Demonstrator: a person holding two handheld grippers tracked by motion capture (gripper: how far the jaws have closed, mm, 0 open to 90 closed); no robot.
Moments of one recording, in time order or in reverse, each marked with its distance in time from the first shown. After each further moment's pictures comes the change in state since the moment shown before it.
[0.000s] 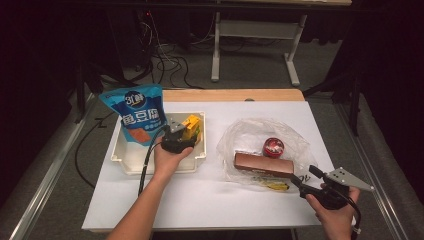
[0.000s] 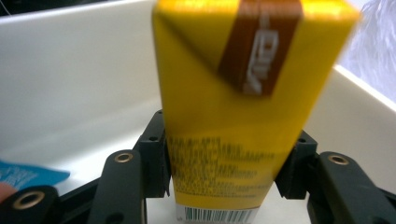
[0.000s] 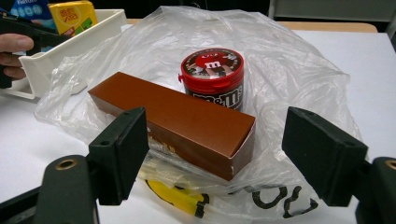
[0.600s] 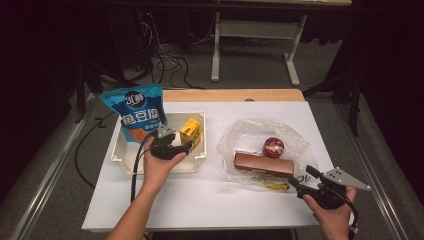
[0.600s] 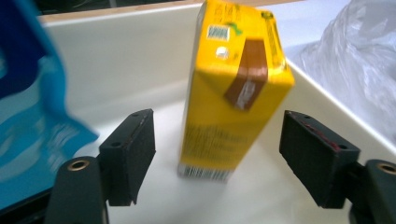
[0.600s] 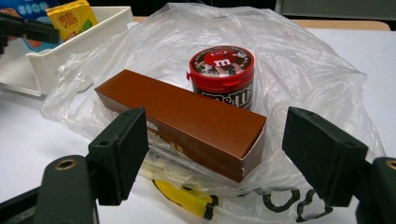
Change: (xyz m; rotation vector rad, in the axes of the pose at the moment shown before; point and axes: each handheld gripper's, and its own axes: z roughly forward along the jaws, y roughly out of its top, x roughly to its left) left arm 0.002 -0.012 -0.052 -0.043 -0.017 -0.056; right arm 0.005 0.000 0.004 0.003 0.018 -0.008
